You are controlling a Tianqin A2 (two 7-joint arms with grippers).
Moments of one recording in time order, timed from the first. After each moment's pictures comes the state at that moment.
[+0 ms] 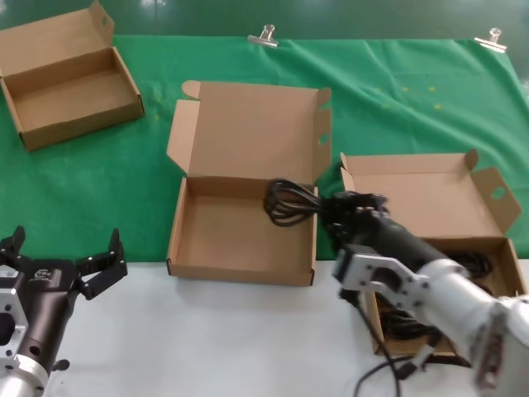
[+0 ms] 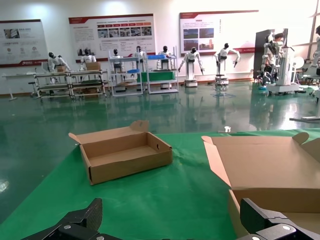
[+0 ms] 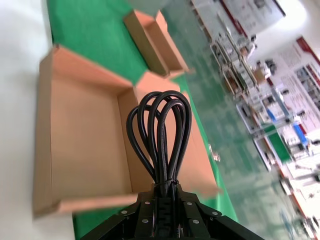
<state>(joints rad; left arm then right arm) 0.00 -0.30 1.60 -1.60 -1.80 0.00 0.00 0.82 0.72 -2.75 1.59 2.75 0.49 -1.29</state>
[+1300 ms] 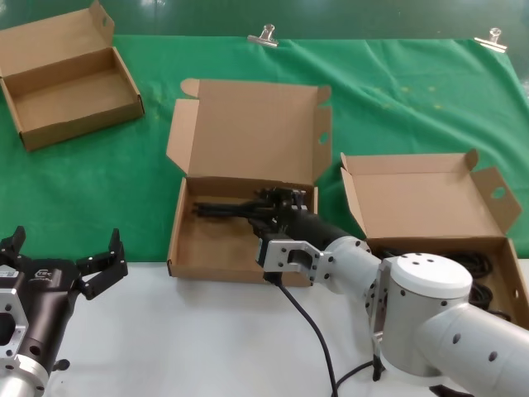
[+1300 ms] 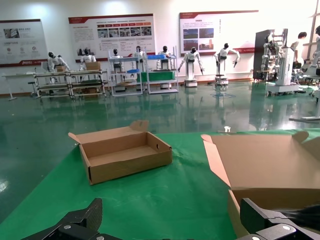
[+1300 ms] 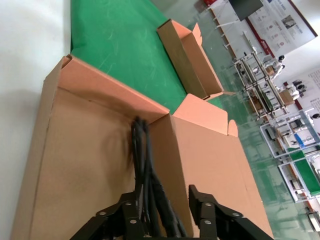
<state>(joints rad) 0.00 -0.30 1.60 -1.60 -1.80 0.00 0.00 0.95 0.25 -2.75 0.88 2.75 0.18 -1.42</state>
